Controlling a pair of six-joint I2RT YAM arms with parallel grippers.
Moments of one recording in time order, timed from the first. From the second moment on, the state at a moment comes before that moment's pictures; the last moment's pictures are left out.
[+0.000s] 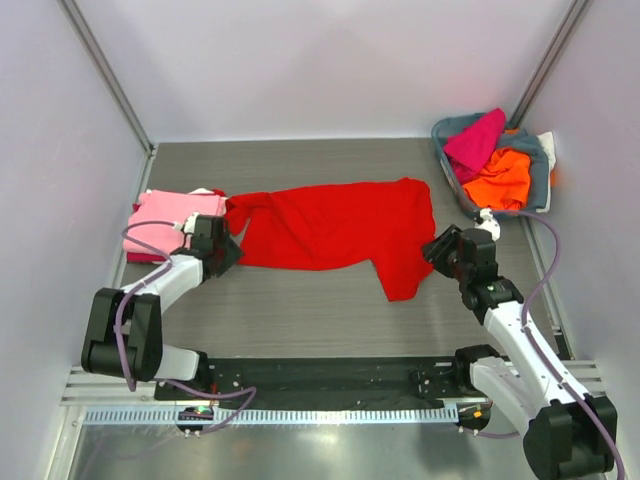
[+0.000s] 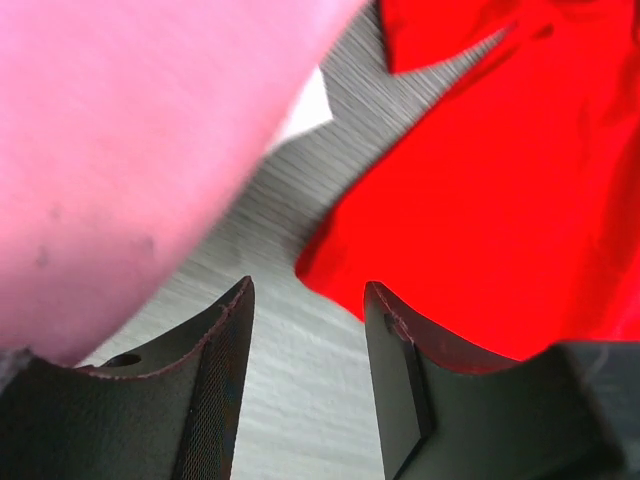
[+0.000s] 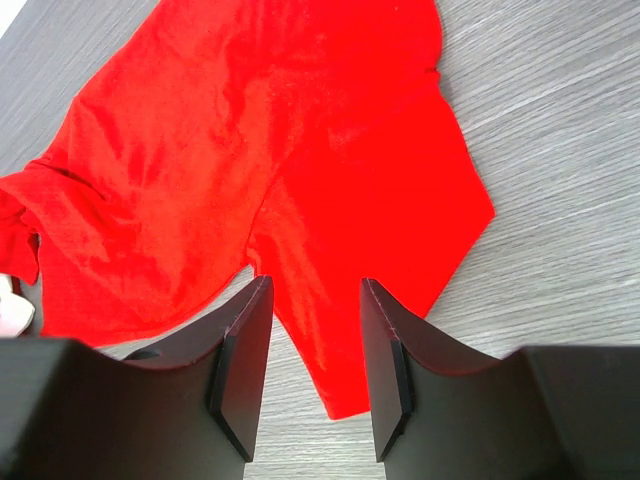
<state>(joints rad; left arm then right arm) -0.16 1.37 0.65 -0.19 -0.14 -0.82 0.15 0.83 0.51 -0.24 0.06 0.71</state>
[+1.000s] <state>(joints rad) -0.22 1.19 0.59 -0.18 -0.21 -0.89 0.15 0.87 0.39 -0.26 0.24 0.76</state>
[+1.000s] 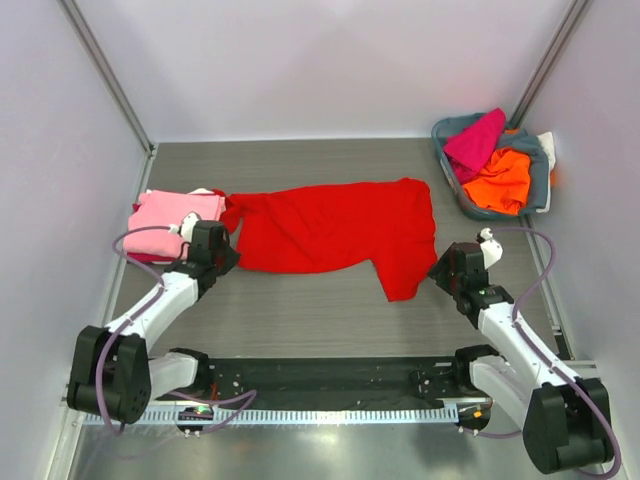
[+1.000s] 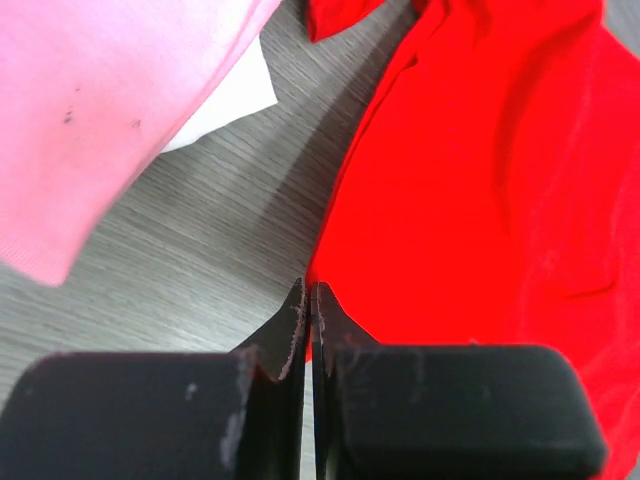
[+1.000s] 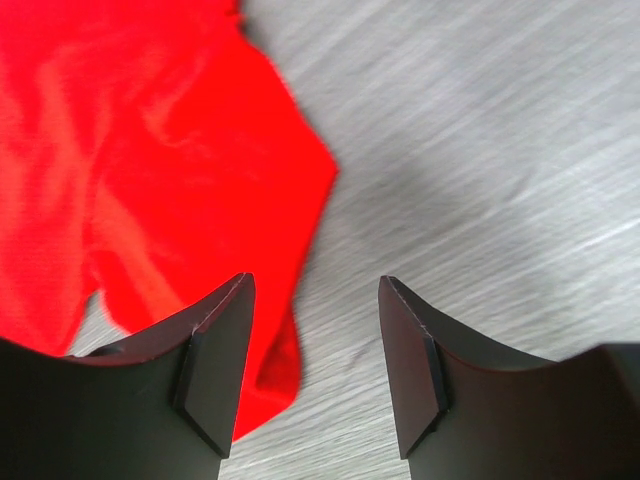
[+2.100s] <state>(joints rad) -0.15 0.93 0.63 -0.42 -0.07 -0.78 0.17 0.92 0.48 -0.28 0.26 0.83</state>
